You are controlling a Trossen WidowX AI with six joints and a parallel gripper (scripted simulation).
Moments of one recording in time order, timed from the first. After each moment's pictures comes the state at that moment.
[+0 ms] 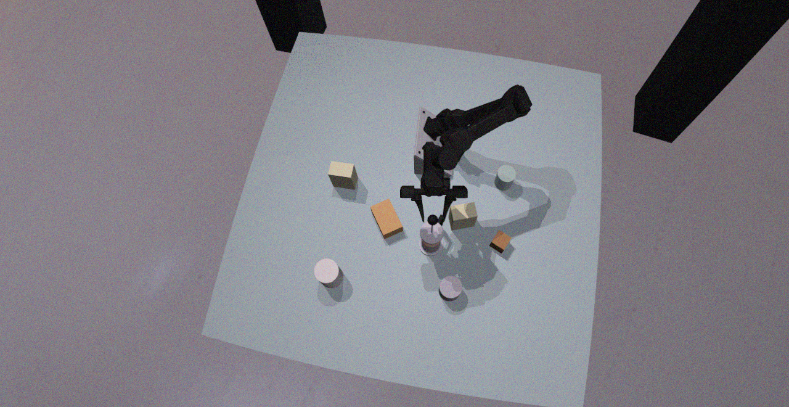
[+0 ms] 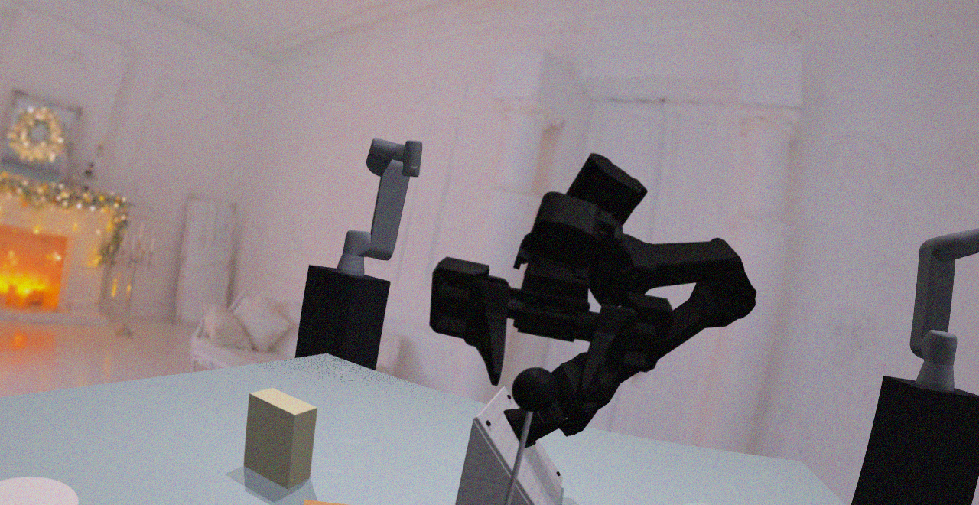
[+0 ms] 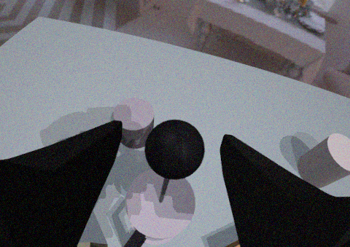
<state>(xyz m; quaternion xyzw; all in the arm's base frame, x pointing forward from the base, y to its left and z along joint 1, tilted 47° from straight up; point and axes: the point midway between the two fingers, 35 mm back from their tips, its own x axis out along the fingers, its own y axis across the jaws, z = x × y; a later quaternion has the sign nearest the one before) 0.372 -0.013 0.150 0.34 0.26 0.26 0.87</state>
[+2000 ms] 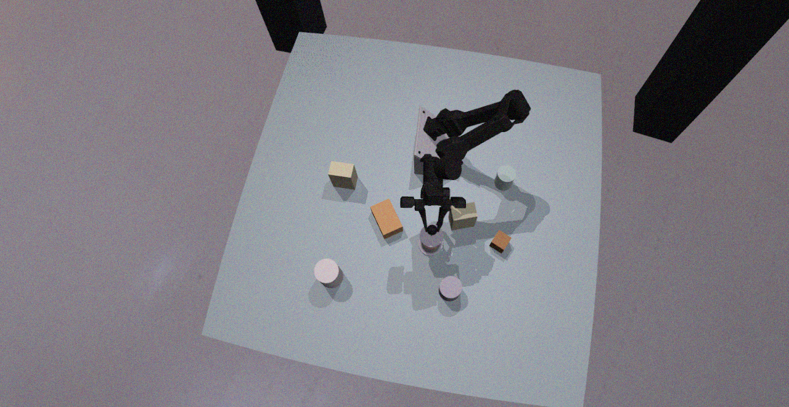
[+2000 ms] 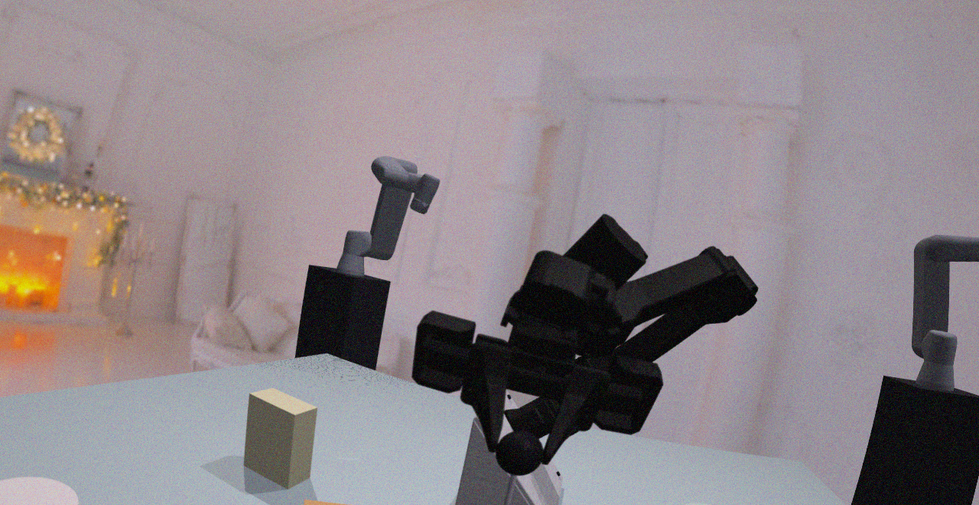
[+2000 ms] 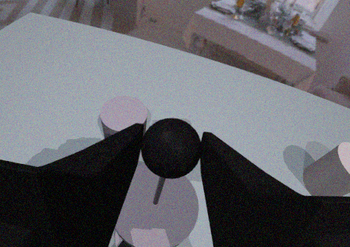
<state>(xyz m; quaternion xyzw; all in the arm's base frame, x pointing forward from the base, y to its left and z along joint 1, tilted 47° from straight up) 0.380 0.022 0.117 0.33 0.23 0.25 0.88</state>
